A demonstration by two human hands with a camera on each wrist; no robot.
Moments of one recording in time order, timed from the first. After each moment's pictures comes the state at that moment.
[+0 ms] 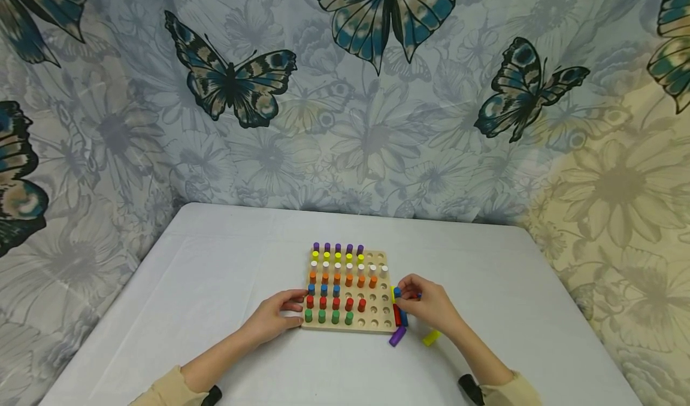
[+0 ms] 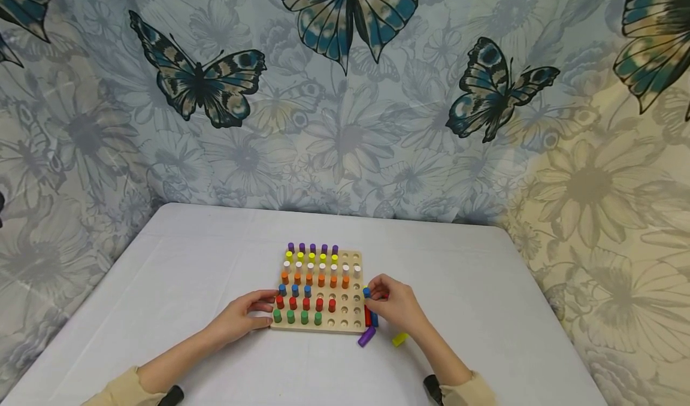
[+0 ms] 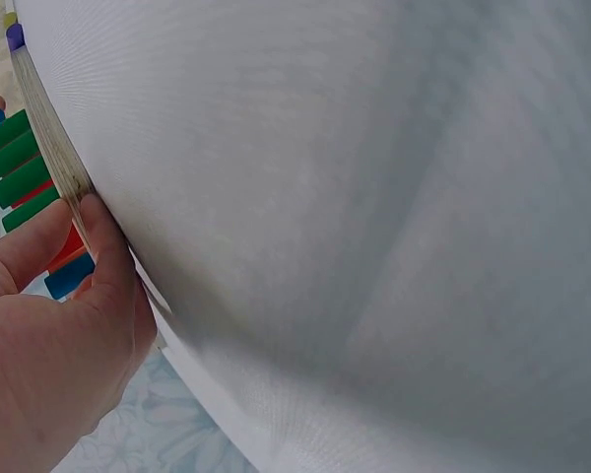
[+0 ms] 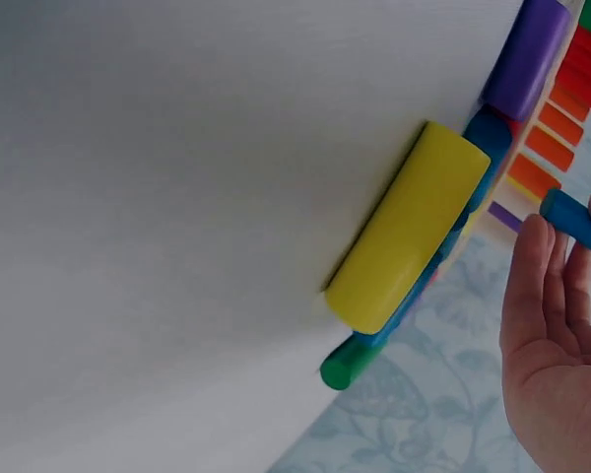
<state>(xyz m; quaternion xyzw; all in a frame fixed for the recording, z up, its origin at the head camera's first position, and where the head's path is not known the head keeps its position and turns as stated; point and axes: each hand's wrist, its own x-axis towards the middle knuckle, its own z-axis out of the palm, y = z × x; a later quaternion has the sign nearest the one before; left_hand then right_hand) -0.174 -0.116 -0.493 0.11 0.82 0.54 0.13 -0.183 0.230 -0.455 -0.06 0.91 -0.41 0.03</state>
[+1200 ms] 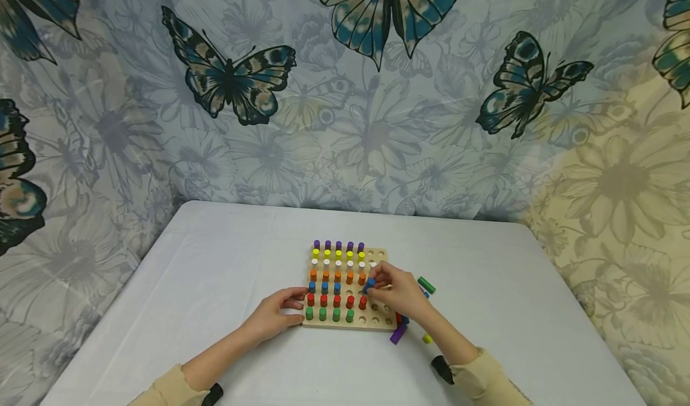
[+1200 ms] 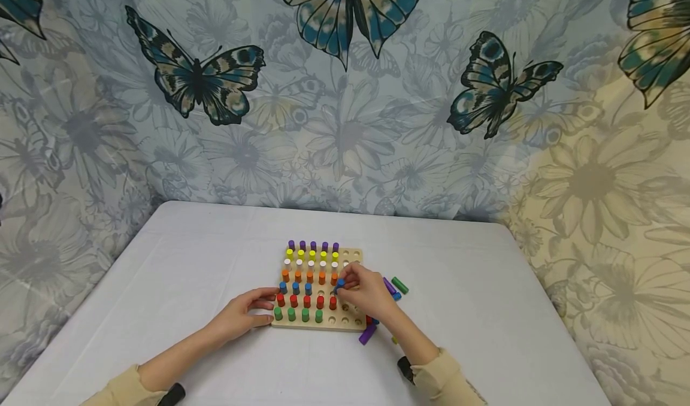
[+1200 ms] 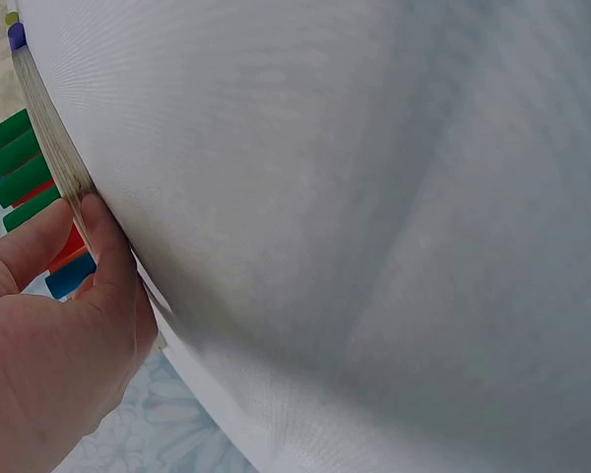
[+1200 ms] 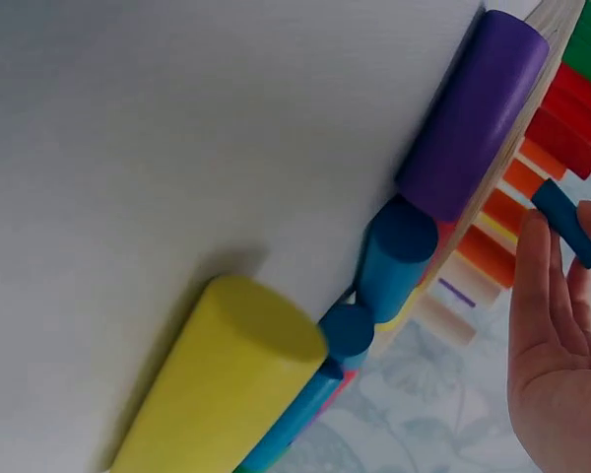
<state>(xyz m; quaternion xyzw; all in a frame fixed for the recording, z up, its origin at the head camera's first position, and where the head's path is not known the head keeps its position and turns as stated) -0.176 -0.117 -0.494 0.11 0.82 0.55 0.13 -0.203 0.183 -0.456 -0.15 0.89 -0.42 0.02</state>
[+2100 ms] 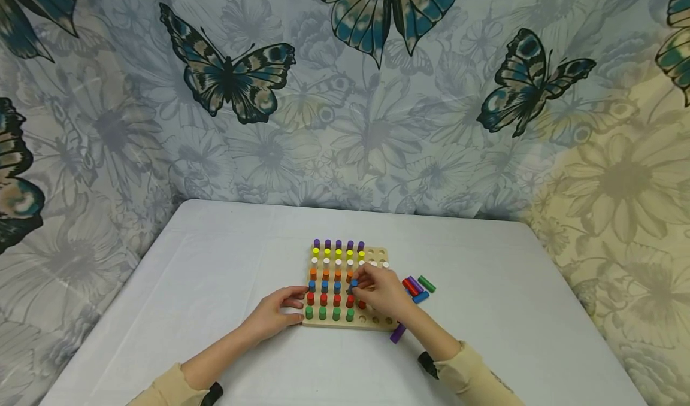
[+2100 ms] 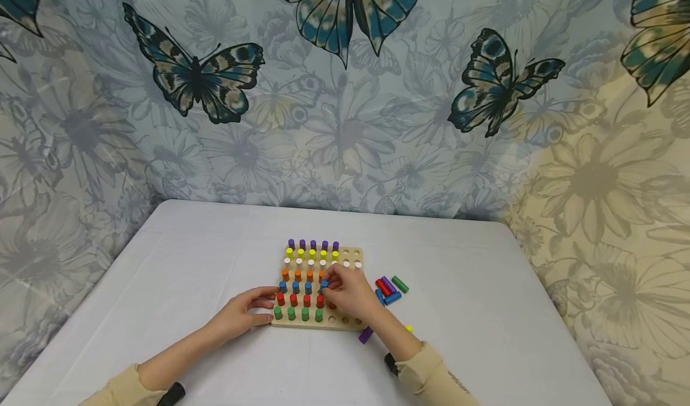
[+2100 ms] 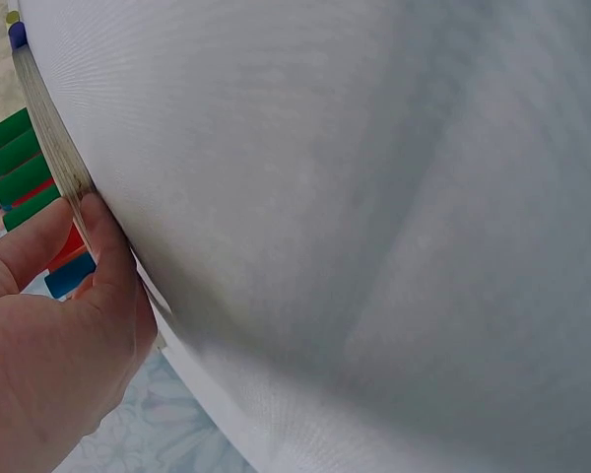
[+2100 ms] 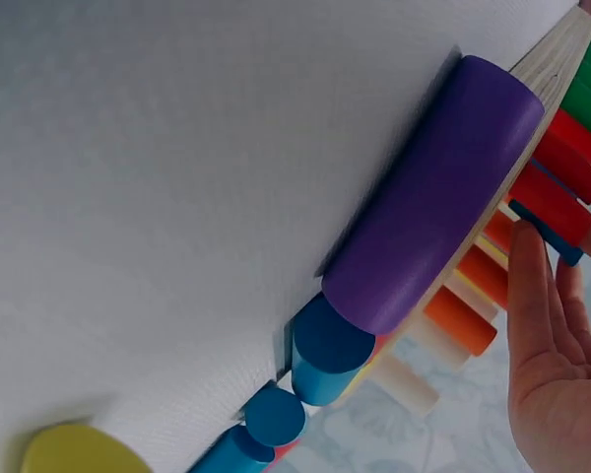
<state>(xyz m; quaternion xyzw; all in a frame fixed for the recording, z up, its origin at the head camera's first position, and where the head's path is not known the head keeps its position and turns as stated) -0.177 -0.115 -0.495 0.11 0.83 0.53 0.13 -0.206 0.158 -0.459 -0.20 0.89 -0.41 0.03</state>
